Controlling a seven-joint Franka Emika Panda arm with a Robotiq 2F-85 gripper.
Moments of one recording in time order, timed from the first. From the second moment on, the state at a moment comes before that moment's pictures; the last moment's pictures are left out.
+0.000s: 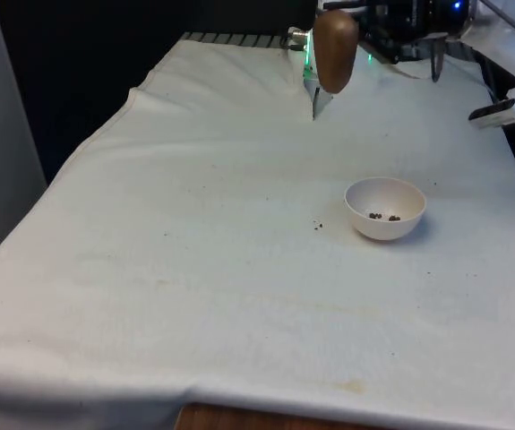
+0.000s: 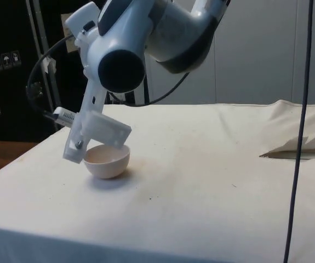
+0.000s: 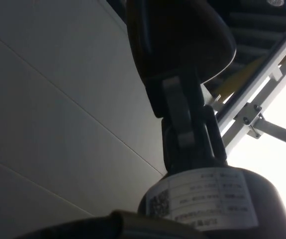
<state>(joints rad) -0.02 0.37 0.51 -2.13 -1.83 1.43 1.17</state>
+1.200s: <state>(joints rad) -0.02 0.34 0.37 -2.15 -1.79 1.61 1.03</state>
